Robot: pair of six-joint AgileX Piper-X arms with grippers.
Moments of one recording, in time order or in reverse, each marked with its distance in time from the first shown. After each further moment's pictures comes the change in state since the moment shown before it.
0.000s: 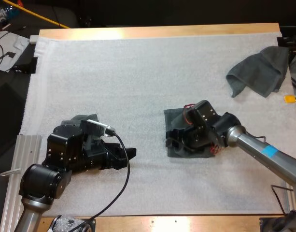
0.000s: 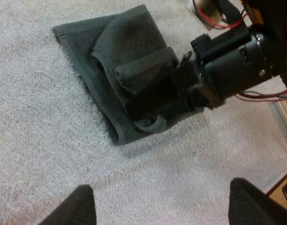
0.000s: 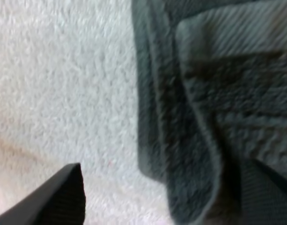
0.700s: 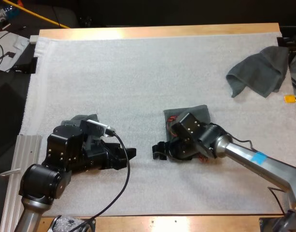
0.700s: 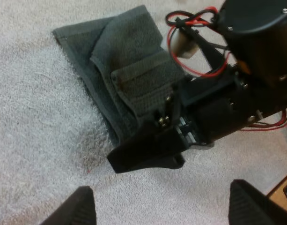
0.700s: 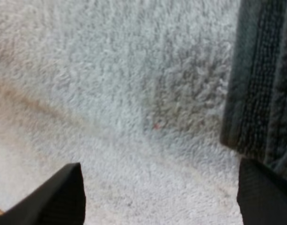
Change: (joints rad) left arm 0.000 0.000 0.000 0.000 0.000 0.005; right arm 0.151 0.031 0.000 -0.065 0.005 0.032
